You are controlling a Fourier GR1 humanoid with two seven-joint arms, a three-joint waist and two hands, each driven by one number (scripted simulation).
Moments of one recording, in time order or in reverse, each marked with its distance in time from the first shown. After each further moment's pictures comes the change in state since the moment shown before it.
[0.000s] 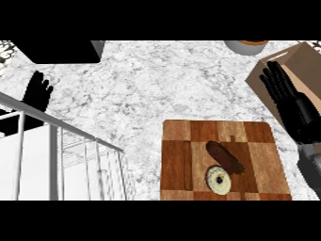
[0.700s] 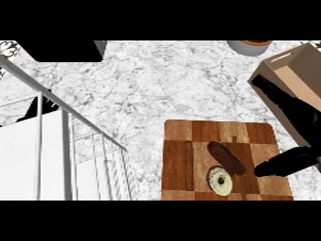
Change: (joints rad) left arm 0.163 -0.002 -0.029 -0.210 0.036 -0.067 0.144; right arm 0.014 -0.153 0.078 -0.171 0.249 0.205 -0.368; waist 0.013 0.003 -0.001
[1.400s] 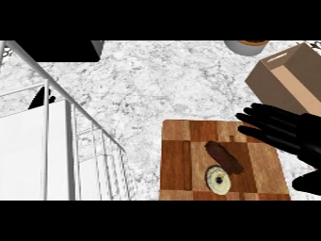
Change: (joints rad) left arm -0.015 -0.007 0.023 0.027 -0.015 -0.020 0.022; right arm 0.002 -0.326 0.122 -0.312 0.540 0.044 0.230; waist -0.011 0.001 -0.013
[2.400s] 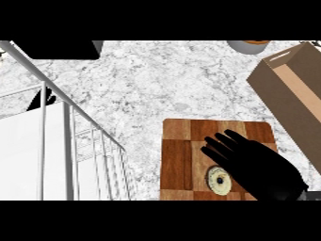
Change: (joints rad) left arm 0.001 -0.027 0.035 -0.031 -0.021 -0.042 0.052; right arm -0.057 0.281 0.257 -0.129 0.311 0.427 0.681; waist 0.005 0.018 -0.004
